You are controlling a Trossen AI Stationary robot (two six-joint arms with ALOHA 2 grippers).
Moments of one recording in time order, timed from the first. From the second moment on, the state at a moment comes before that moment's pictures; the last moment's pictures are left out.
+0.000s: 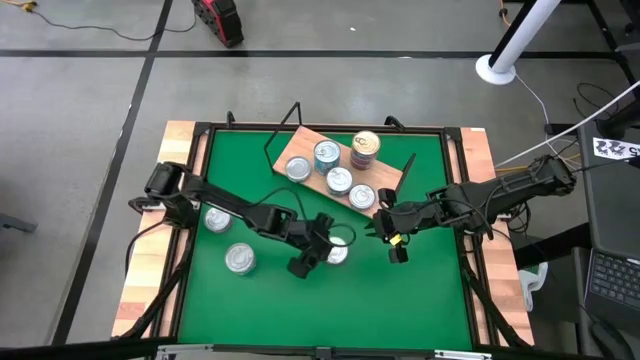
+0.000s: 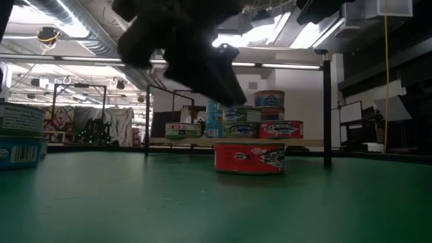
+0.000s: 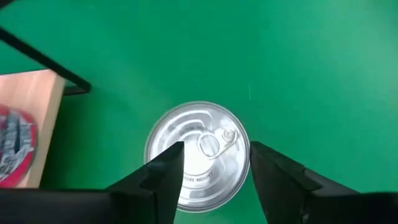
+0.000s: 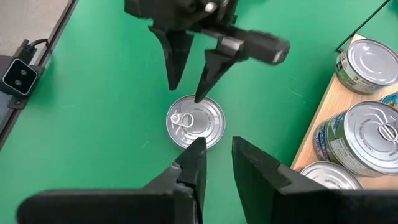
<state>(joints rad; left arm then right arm) -0.21 1.83 1.19 -0.20 -0.04 0.32 0.31 1.28 1.13 -0.65 0.16 0.08</state>
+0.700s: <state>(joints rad) -0.22 1.97 1.19 -0.20 -0.13 0.62 0.31 1.28 1.13 -0.64 0.17 0.08</state>
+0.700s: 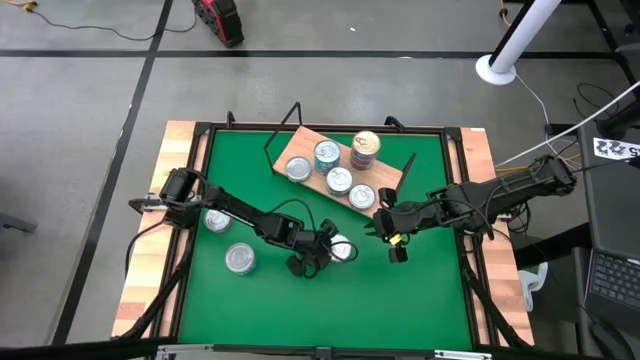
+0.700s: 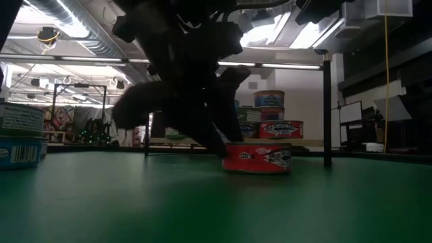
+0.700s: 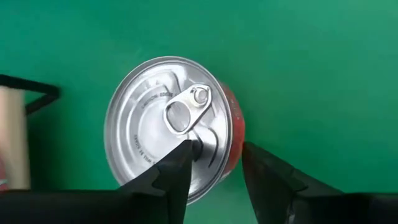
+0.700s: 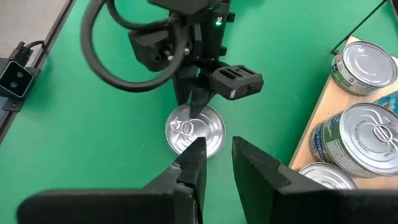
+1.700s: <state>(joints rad) -0.20 1.95 1.19 -0.14 -0.26 0.68 0.31 1.28 1.13 -0.66 0.17 0.07</state>
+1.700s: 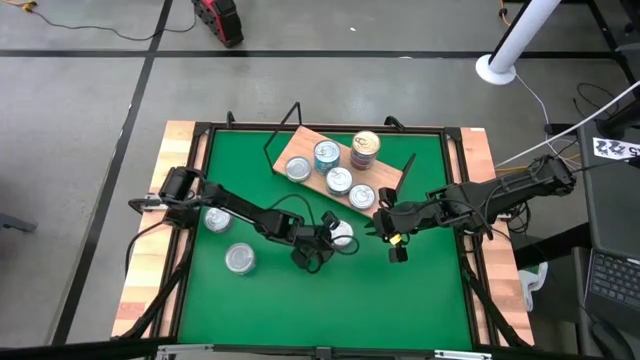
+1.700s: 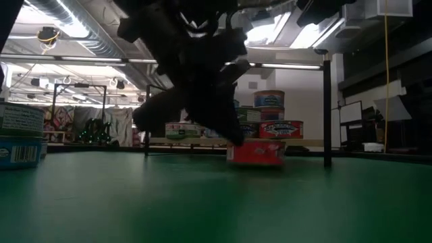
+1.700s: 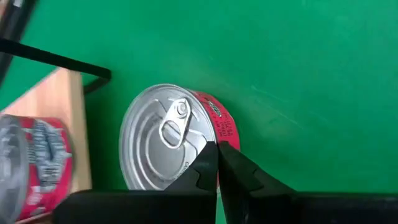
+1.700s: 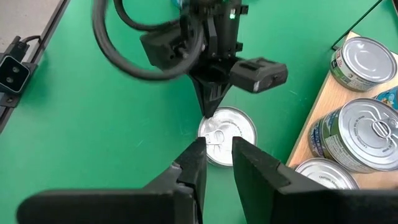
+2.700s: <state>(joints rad) -0.19 1.94 1.34 -0.18 -0.27 0.69 0.31 1.28 1.13 -0.65 0.16 0.07</state>
